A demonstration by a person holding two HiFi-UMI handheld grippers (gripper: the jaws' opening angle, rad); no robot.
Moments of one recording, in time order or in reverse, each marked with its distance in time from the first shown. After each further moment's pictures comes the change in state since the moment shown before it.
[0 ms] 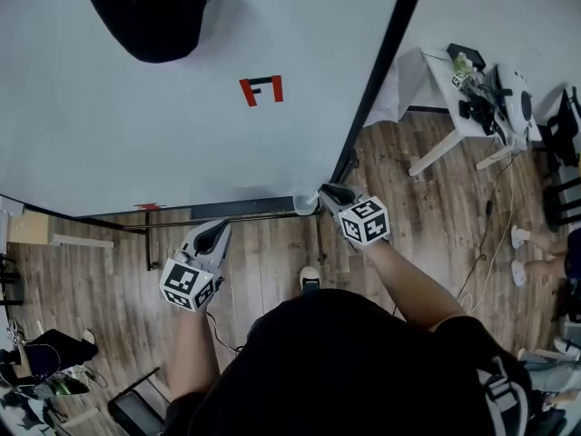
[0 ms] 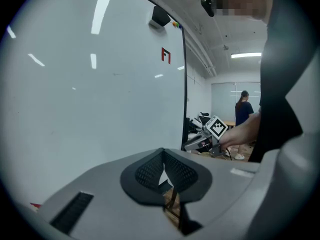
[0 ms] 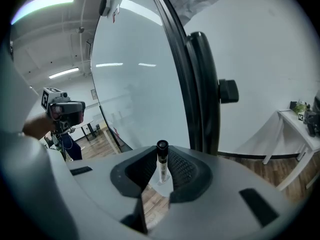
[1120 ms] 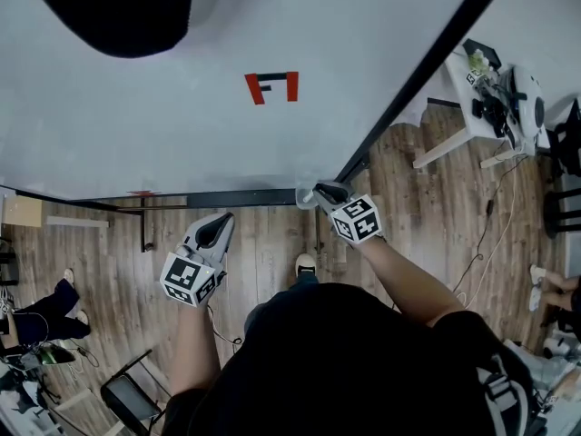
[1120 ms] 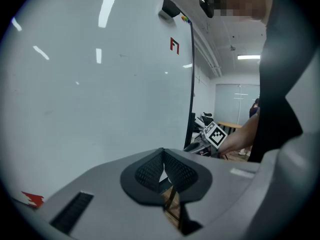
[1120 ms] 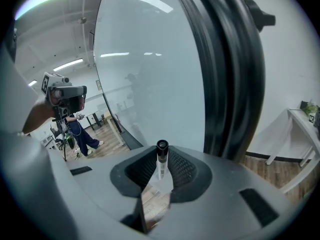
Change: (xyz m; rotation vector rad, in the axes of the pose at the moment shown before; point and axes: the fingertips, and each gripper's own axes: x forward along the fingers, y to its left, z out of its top) left arm 0.023 0.012 -0.022 -0.059 0.021 0.019; right arm 0.050 -0.001 -0.042 -0.055 0.107 0.057
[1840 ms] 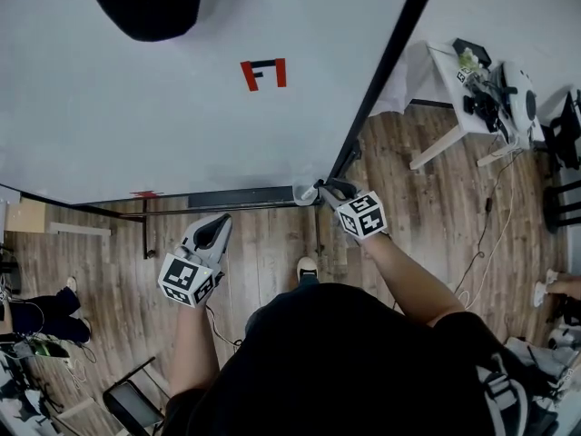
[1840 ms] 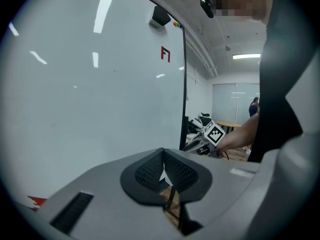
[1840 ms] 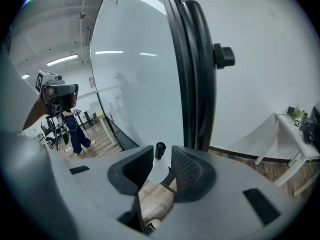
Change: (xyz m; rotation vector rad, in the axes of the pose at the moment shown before) left arm -0.025 -0.021 0.011 0.034 -0.020 -0.010; right arm -0.039 -0.012 -0.003 -0.006 0.000 -0.100
